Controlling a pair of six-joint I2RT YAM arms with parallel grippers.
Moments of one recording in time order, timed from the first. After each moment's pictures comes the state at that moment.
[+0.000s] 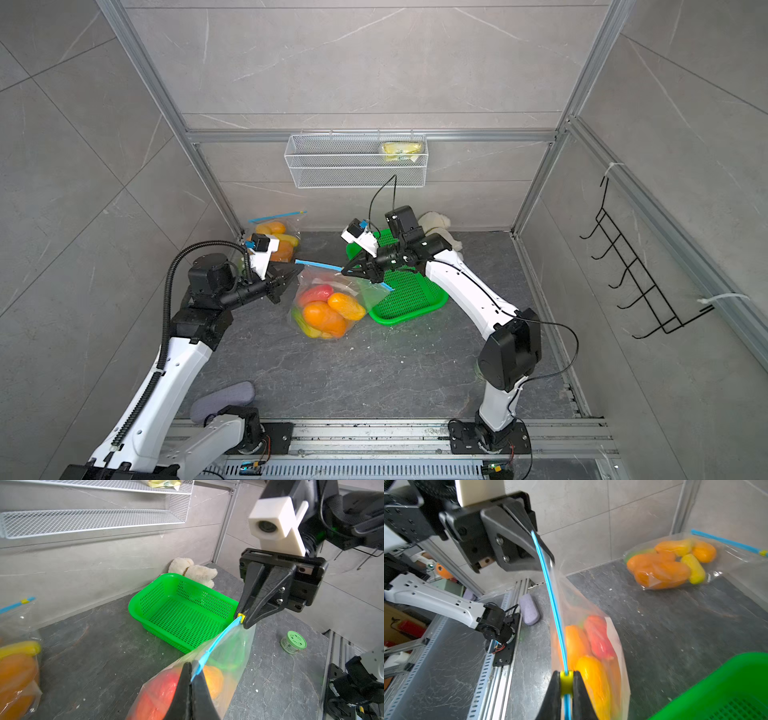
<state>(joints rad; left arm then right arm) -0.13 0.99 1.01 -0.32 0.65 0.01 0.52 1.76 1.71 -0.65 -0.91 -0.31</state>
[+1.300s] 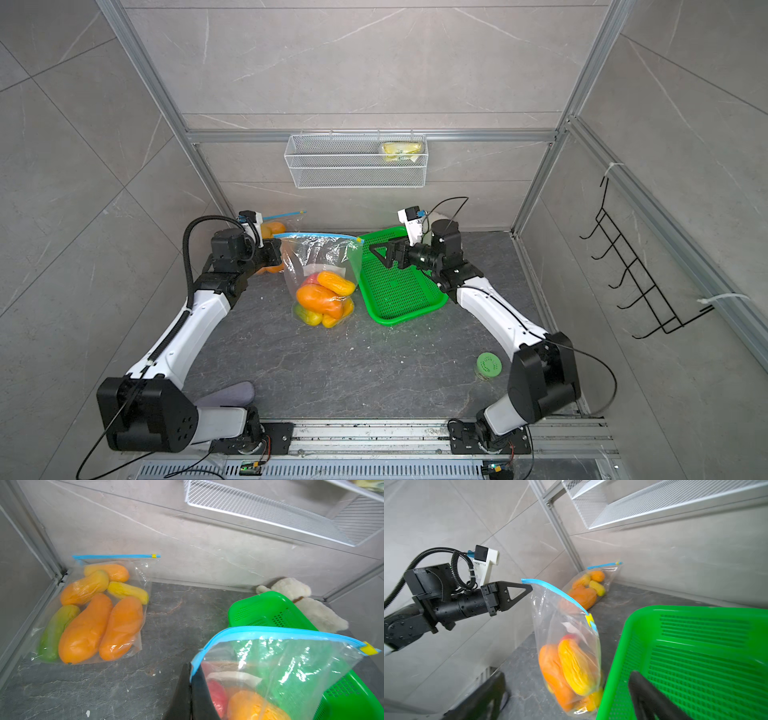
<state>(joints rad) -0.06 1.40 1.20 -0.22 0.13 -0.20 0.38 1.47 1.22 0.03 -0.59 0.34</state>
